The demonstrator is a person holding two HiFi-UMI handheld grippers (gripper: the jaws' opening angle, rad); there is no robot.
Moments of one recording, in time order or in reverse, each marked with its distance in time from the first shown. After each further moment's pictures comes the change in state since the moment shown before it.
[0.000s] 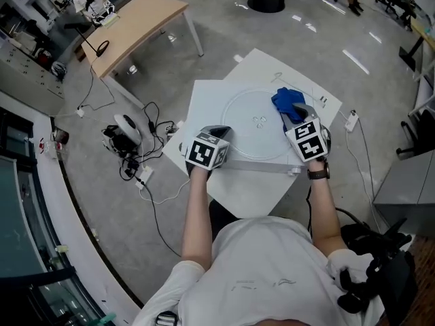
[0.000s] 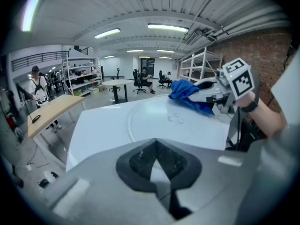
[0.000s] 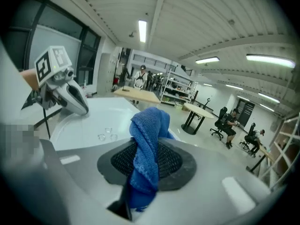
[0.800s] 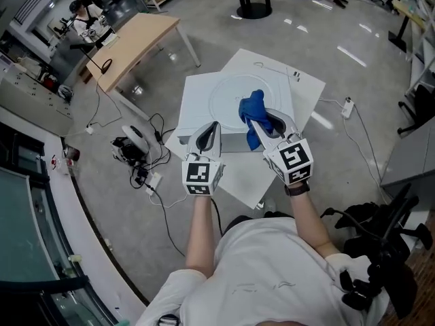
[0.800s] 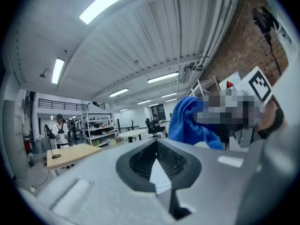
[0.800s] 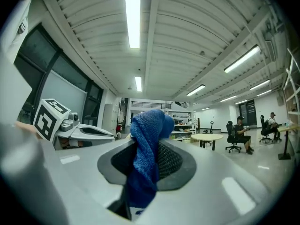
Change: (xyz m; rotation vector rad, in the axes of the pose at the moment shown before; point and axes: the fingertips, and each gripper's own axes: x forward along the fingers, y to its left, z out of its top) left arm -0.130 -0.083 0.037 0.189 -0.657 0.272; right arm -0.162 0.096 0.061 0.223 -0.600 0.056
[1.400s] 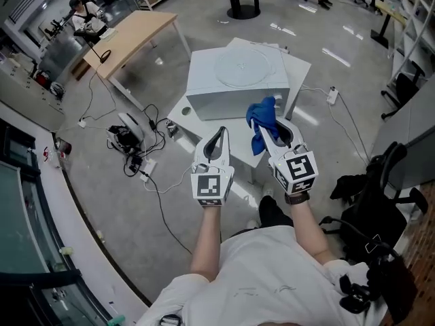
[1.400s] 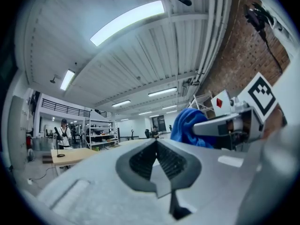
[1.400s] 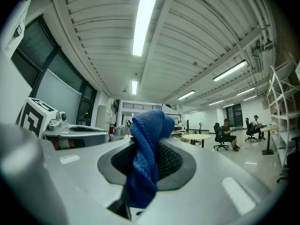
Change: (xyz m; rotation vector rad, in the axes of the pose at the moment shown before) left arm -0.209 -0.073 0.043 -0.034 -0.163 0.000; right arm -0.159 0.147 0.031 0.009 -0.027 -0.150
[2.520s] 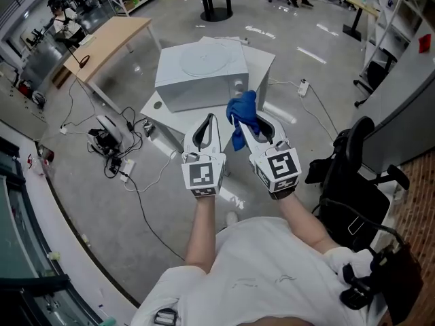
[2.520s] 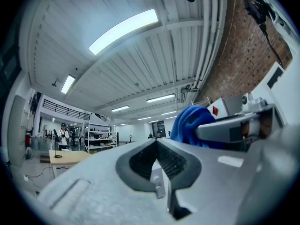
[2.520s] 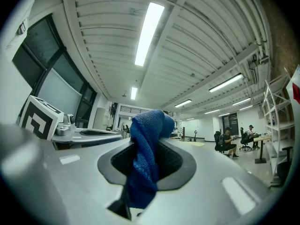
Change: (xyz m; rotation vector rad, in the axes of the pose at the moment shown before) left arm -0.011 -0.094 0.048 -0.025 -0.060 0.016; right arm -0.100 -0.008 0.039 -0.053 -0.065 -0.041
